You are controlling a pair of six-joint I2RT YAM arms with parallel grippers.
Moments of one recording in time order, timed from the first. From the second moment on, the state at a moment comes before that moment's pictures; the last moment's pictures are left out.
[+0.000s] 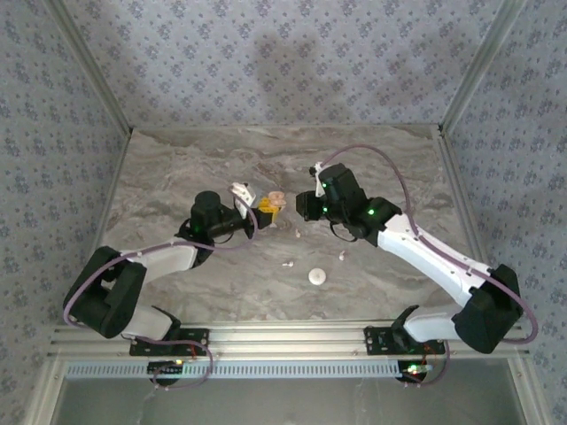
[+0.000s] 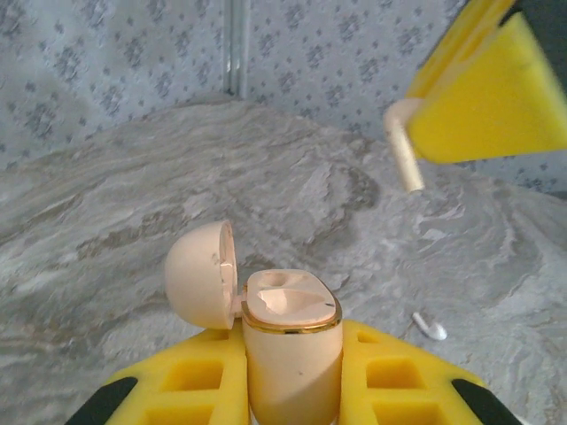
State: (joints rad) left arm -0.53 1.42 0.57 0.68 0.60 -0.03; right arm 0.71 1.30 1.10 -0.43 -0.02 0.49
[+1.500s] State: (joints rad) left arm -0.57 1.41 0.61 0.78 0.63 0.01; right arm 0.68 1.32 1.10 -0.31 -0.09 0.43
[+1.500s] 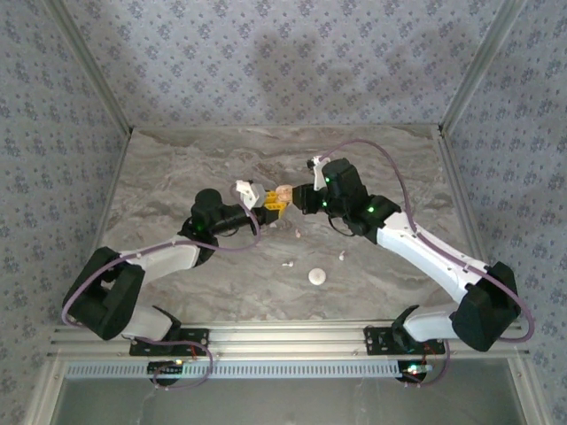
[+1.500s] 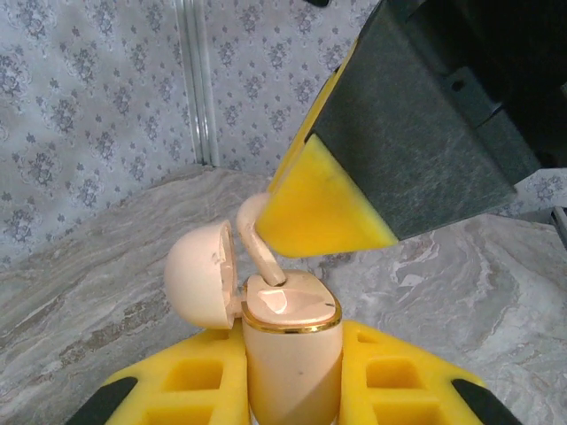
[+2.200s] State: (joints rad) left arm -0.57 1.38 0.61 0.74 0.61 0.01; right arm 0.68 1.32 1.10 -0.31 -0.10 0.41
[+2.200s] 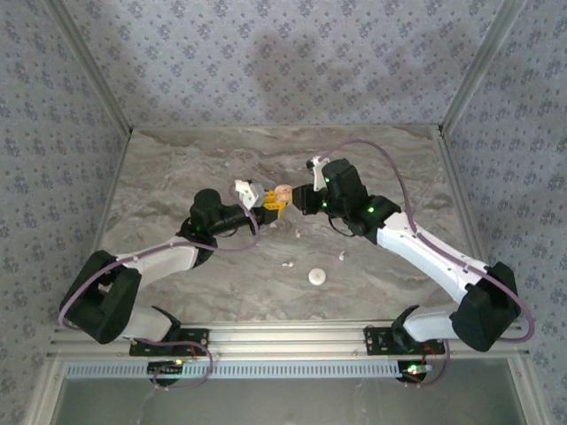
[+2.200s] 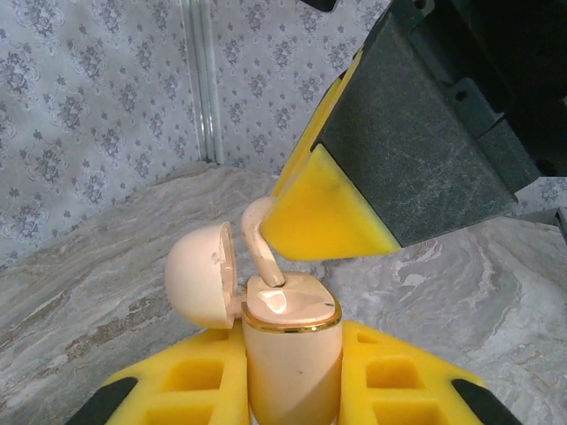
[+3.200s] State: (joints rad) left arm -0.58 1.33 0.61 0.67 0.55 0.09; right arm 0.72 1.37 1.19 -0.42 -0.04 0.38
